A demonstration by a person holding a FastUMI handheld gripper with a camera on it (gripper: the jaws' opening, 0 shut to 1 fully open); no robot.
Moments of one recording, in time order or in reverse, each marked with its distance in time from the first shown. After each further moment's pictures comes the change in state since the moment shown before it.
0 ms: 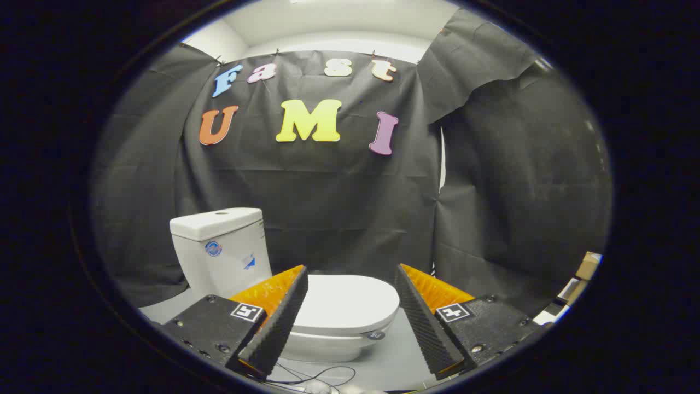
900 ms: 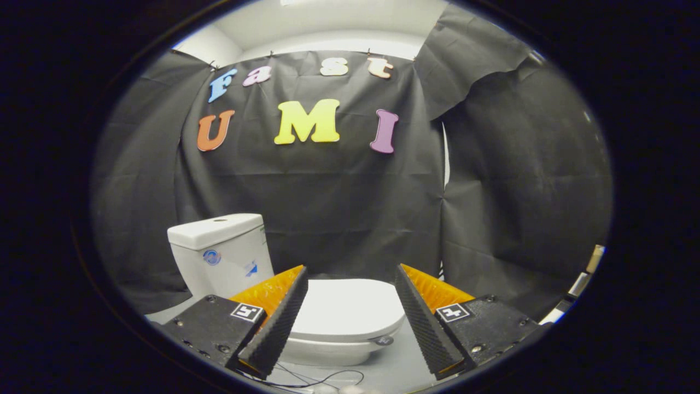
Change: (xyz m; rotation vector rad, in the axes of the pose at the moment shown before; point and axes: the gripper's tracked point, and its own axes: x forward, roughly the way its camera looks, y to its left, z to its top) arm 0.037 0.002 0.009 0.047 -0.005 0.034
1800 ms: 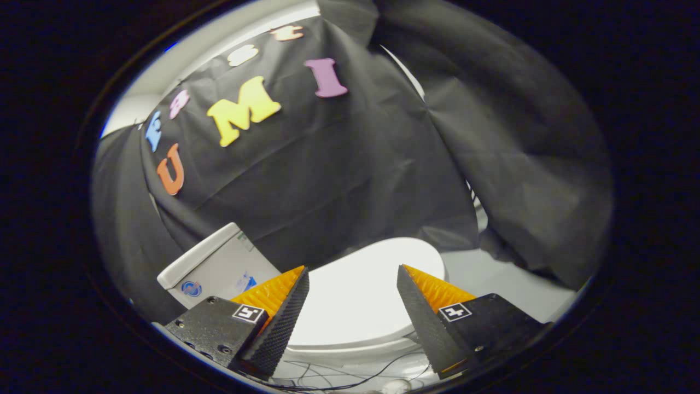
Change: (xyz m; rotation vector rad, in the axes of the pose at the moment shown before) arm 0.137 -0.081 -0.124 0.550 0.298 0.065
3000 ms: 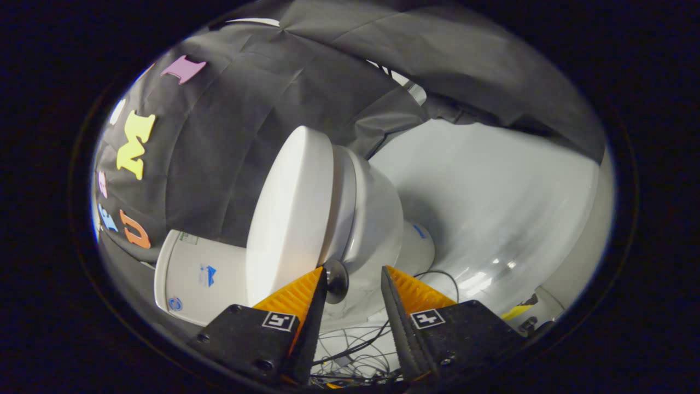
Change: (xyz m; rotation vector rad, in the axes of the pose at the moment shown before) arm 0.044 -0.129 -0.142 0.480 0.375 -0.092
